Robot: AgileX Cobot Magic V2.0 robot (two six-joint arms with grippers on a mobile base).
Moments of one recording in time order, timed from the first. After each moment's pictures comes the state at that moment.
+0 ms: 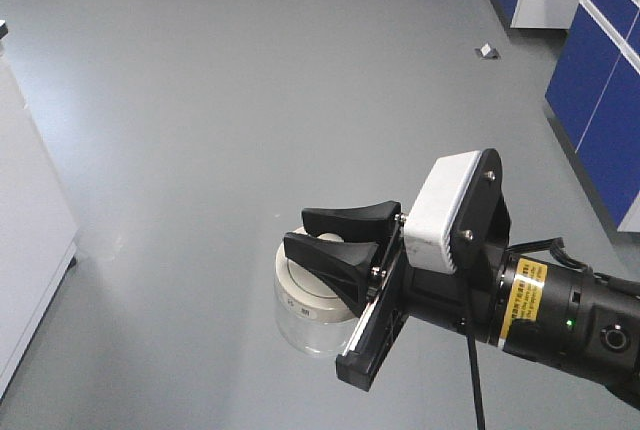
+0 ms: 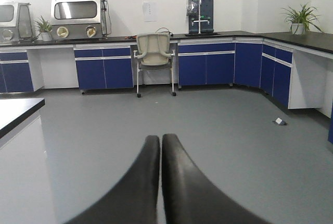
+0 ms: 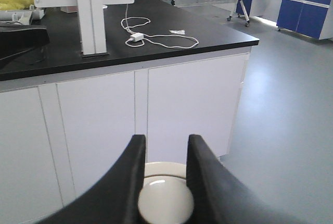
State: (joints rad) left arm -0.01 0.27 -0.09 0.08 -0.17 -0.04; right arm 0.60 1.23 -0.60 -0.91 -0.62 0.70
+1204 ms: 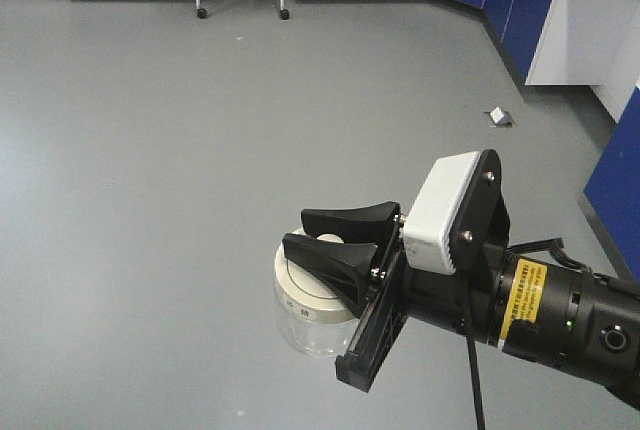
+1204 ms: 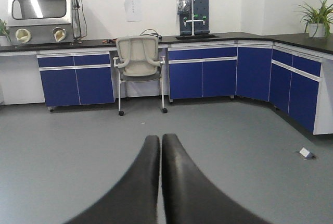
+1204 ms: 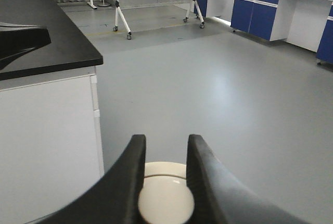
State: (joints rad) left arm -0.01 0.27 -0.09 0.08 -0.17 -0.04; right arm 0.60 1.23 -0.60 -0.91 -0.62 0.70
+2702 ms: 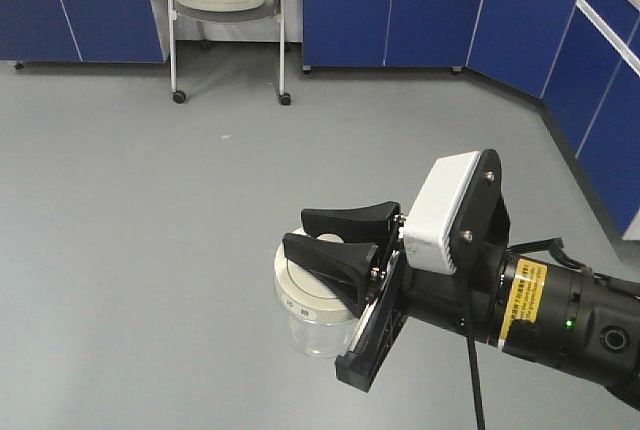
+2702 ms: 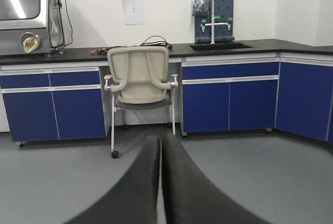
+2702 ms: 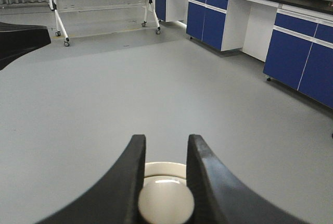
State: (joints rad) left arm -0.01 0.27 -0.09 0.08 -0.17 -0.04; right arm 0.60 1.23 -0.60 -0.91 -0.62 0.70
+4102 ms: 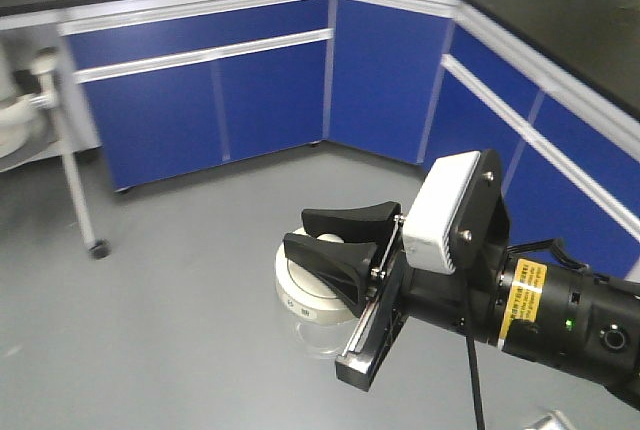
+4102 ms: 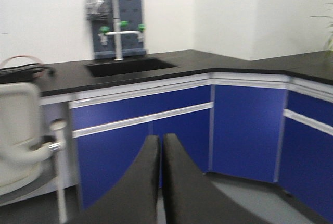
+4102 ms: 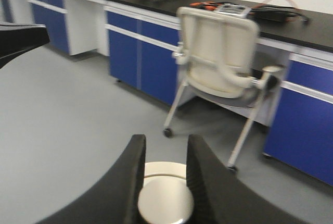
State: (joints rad) left arm -0.01 0.27 -0.09 0.08 -0.17 -0.04; right arm 0.60 1.23 -0.60 -0.91 -0.62 0.70
